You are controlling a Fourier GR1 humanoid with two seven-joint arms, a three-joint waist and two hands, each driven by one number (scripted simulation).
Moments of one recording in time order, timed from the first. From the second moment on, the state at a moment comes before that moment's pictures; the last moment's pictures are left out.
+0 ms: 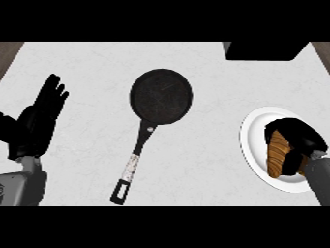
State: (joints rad) left arm -0.18 0.18 0.09 -1.58 0.12 0.07 0.24; right arm -0.30 -0.41 0.05 -1.04 0.95 0.25 -0.19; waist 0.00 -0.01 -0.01
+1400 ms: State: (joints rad) left arm -0.31 0.12 -0.03 -1.54 0.10 0.02 0.27; right arm -1.09 -0.01 0.40 -0.99 1.23 0.09 1.09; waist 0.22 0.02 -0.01
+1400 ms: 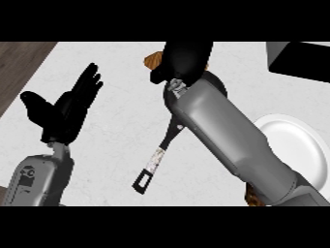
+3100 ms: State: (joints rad) left arm -0.25 0.15 0.05 -1.54 0.10 0.05 0.24; right arm -1.03 -0.01 0.46 -0.64 1.15 -0.41 1.08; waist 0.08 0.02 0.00
